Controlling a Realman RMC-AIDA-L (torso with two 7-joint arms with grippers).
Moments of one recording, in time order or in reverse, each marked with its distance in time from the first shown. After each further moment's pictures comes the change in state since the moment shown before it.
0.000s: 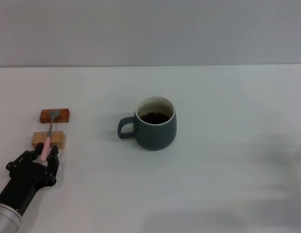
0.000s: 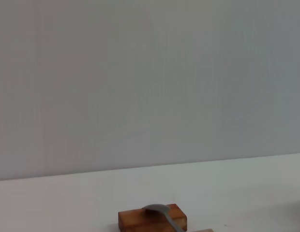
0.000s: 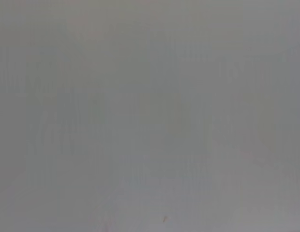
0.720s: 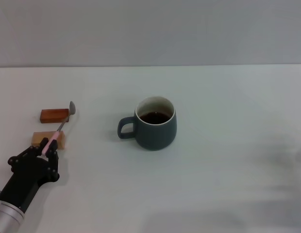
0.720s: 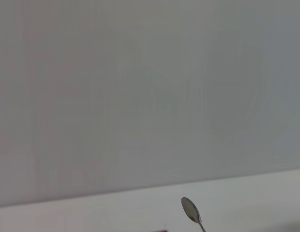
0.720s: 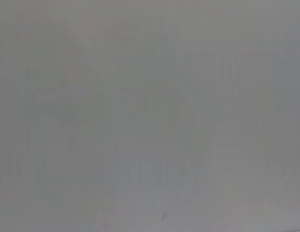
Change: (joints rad) left arm 0.016 0.002 0.004 -0.044 0.003 0.039 0.051; right arm -0.003 0.000 -0.002 -0.003 0.000 0.000 0.003
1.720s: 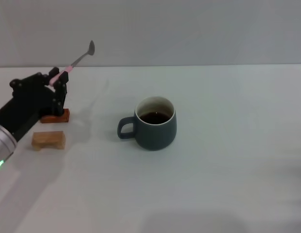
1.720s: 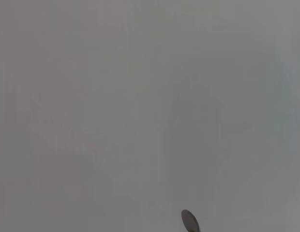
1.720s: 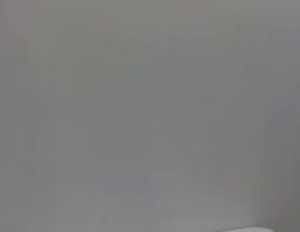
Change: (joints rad) left arm 0.144 0.260 -0.267 -0.887 0.374 -0.619 -0.008; right arm -0.097 -0.003 0.053 -0.024 0.008 -0.084 0.002
